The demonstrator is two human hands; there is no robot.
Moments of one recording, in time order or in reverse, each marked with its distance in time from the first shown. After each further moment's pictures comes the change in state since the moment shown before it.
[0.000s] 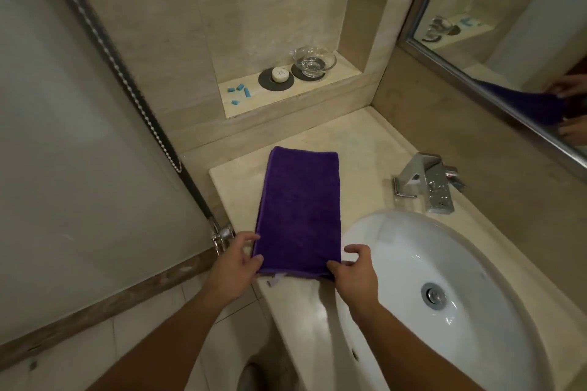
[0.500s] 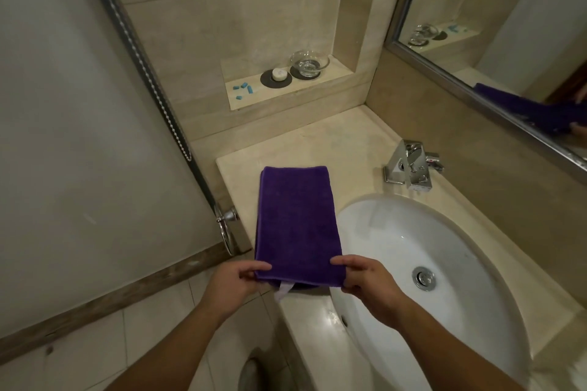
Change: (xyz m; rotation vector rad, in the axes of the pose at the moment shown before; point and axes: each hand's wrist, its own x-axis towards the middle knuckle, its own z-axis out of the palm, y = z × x) left_hand -0.099 0.001 0.026 -0.108 0.008 0.000; right_hand -0.038 0.044 -0.074 0.235 -0.511 -0.042
